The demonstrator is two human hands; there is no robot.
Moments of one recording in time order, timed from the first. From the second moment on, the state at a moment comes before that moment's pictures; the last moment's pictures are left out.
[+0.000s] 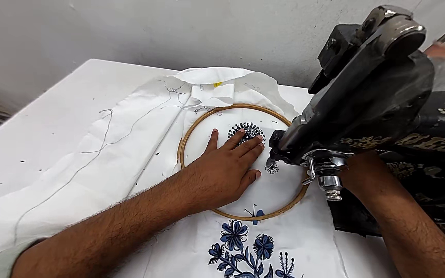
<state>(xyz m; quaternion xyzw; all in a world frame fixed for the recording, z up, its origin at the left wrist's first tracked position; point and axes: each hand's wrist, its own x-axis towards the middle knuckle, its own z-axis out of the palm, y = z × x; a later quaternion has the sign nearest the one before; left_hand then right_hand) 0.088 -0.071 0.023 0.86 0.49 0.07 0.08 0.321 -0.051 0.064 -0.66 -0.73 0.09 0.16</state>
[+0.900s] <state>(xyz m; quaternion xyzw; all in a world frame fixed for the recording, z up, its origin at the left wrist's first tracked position) 0.088 -0.075 0.026 0.86 0.50 0.05 0.08 0.321 -0.052 0.063 -0.66 -0.73 0.09 0.17</state>
